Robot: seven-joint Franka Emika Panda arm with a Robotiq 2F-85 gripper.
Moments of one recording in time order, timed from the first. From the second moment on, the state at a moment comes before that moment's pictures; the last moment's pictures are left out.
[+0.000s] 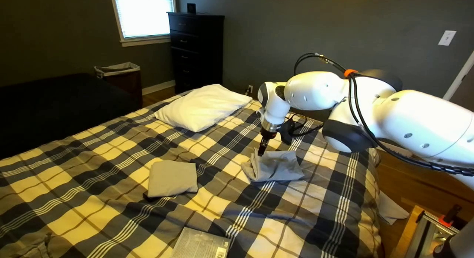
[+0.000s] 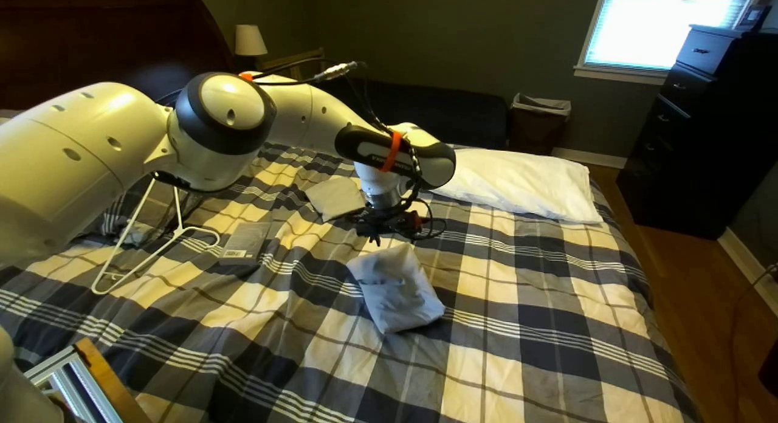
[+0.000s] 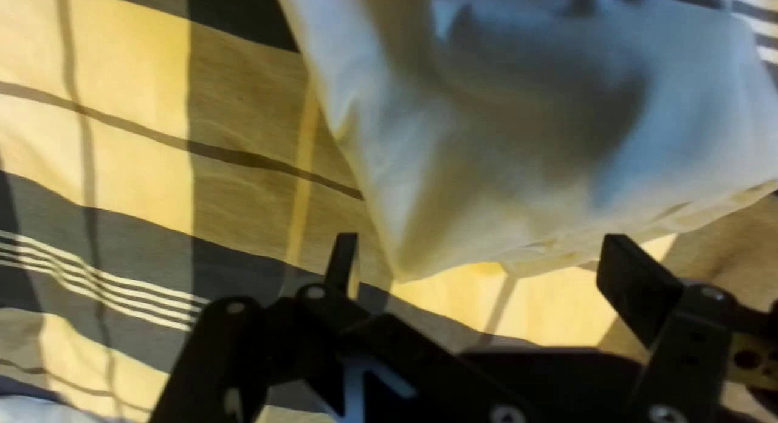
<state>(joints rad) 0.31 1.26 -0.82 -1.01 -2.25 4.04 2.11</state>
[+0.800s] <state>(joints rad) 0.26 1.42 -0.71 -0.96 -2.29 4.06 2.02</state>
